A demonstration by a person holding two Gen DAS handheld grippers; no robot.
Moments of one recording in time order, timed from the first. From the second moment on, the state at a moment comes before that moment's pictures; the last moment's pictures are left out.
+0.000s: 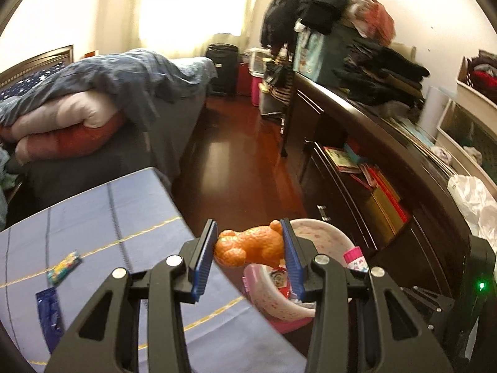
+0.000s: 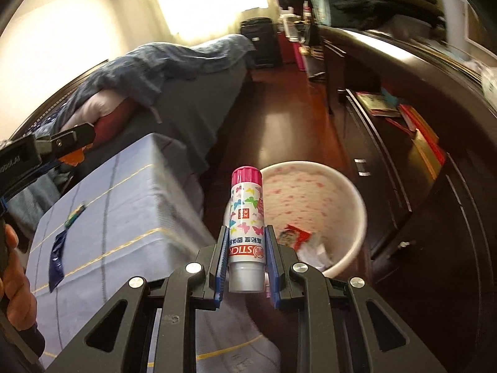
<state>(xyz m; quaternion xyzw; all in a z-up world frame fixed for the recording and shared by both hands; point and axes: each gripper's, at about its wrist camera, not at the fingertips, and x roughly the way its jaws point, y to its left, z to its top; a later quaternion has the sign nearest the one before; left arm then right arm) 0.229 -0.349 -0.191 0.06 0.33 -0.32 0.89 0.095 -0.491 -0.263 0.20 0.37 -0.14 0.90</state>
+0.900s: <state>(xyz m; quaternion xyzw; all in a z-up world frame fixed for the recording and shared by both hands) 0.262 -0.486 -0.286 0.09 0.41 -0.39 0.82 0.122 -0.570 -0.330 0.21 0.40 -0.23 0.86</state>
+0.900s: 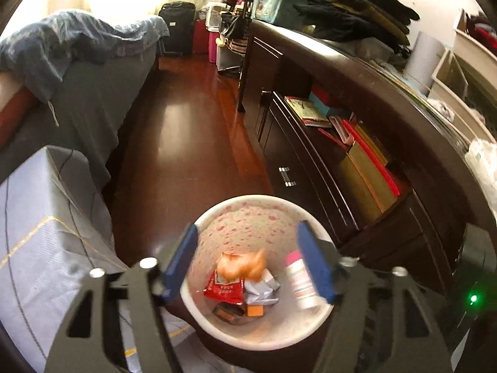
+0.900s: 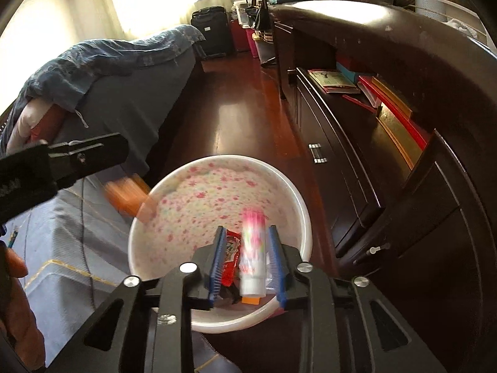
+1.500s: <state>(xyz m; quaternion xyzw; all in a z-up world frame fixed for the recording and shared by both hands) 0.258 -0.434 -0.258 0.11 0.38 -0.32 0.86 0.119 -0.535 -0.307 0.20 0.40 -0.20 0.87</state>
